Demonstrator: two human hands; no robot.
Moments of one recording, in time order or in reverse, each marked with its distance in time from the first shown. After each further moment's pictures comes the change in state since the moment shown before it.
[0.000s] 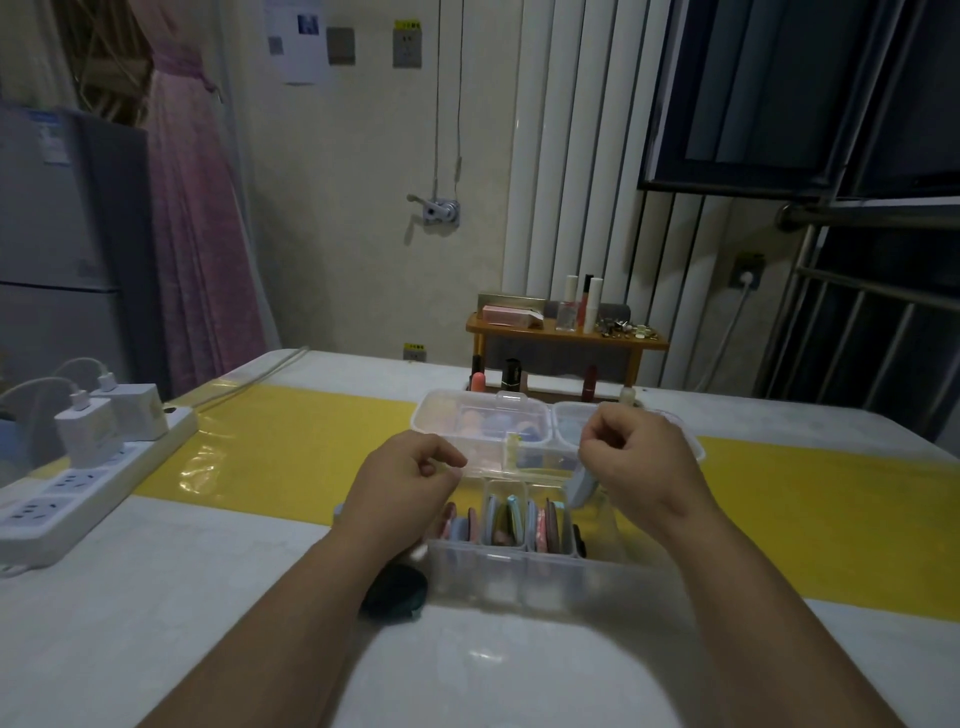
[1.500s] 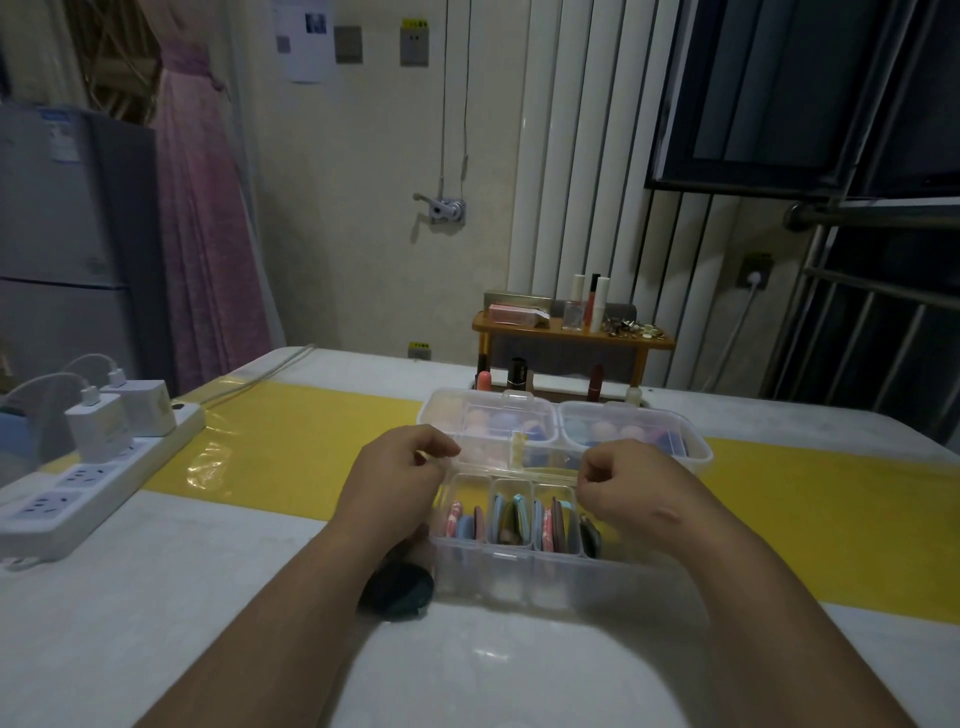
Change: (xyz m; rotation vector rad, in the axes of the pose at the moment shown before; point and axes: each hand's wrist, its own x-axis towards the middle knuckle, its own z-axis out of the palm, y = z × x) left_hand 0.004 -0.005 -0.006 -0.012 0.037 -0.088; right_hand -0.003 -0.005 -0.001 -0.328 -0.359 0.192
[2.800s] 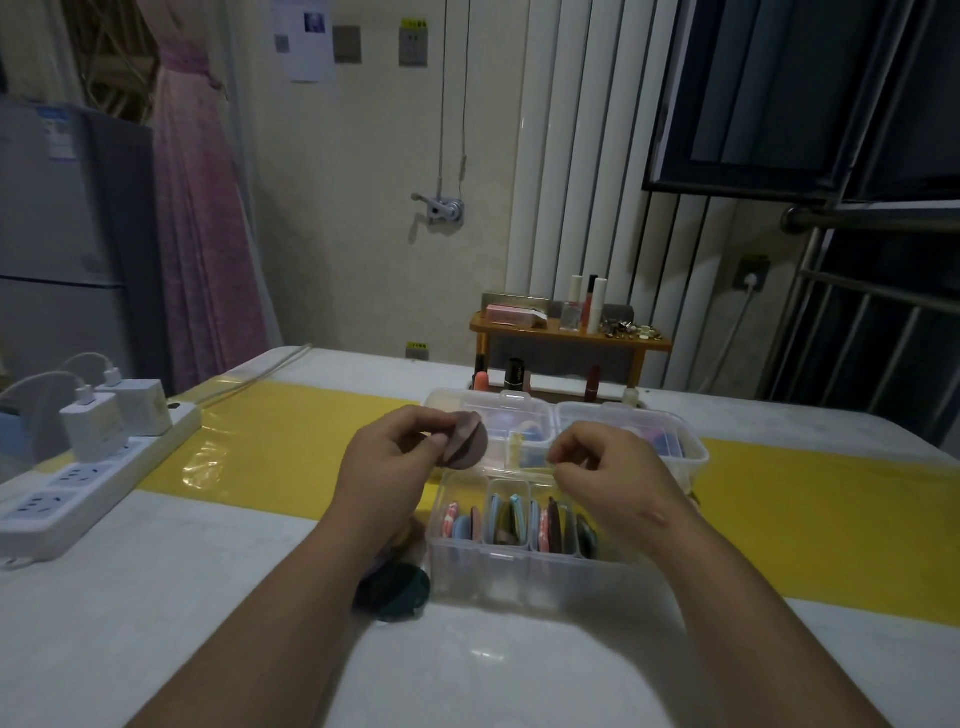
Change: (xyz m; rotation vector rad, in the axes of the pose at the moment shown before) left_hand -0.005 0.009 -0.004 -0.310 0.057 0.122; right_hand 0.002 -0.004 0.014 0.317 0.143 -0.177
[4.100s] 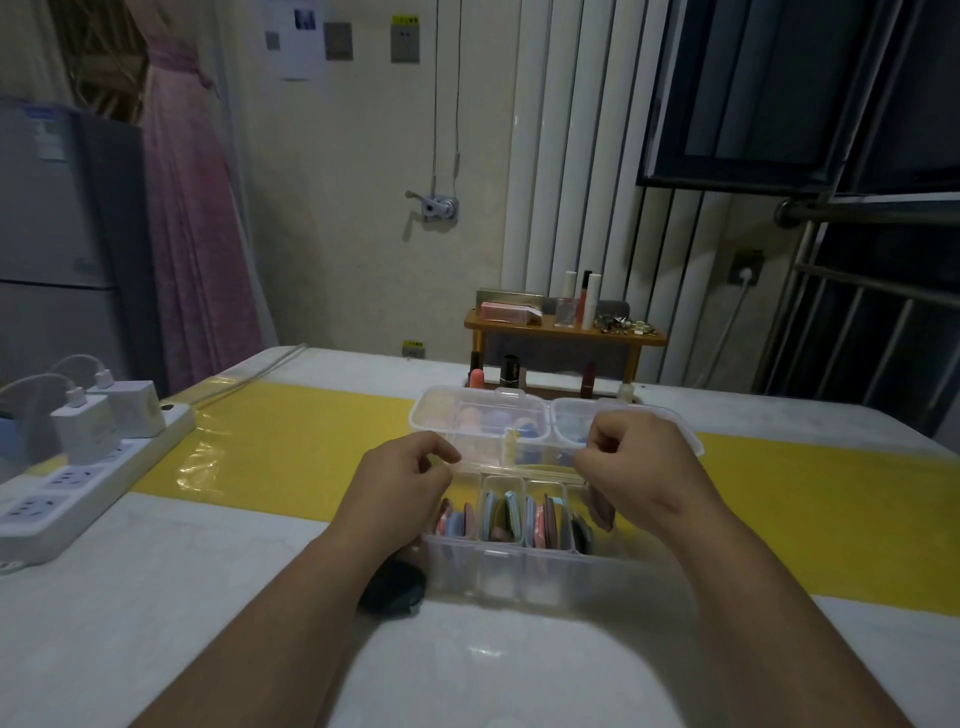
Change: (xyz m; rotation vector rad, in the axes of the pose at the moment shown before) left_hand -0.001 -0.006 0.006 0.394 -0.156 -0.103; right_hand -0.003 -0.002 -0.020 -0.111 0.112 0.044
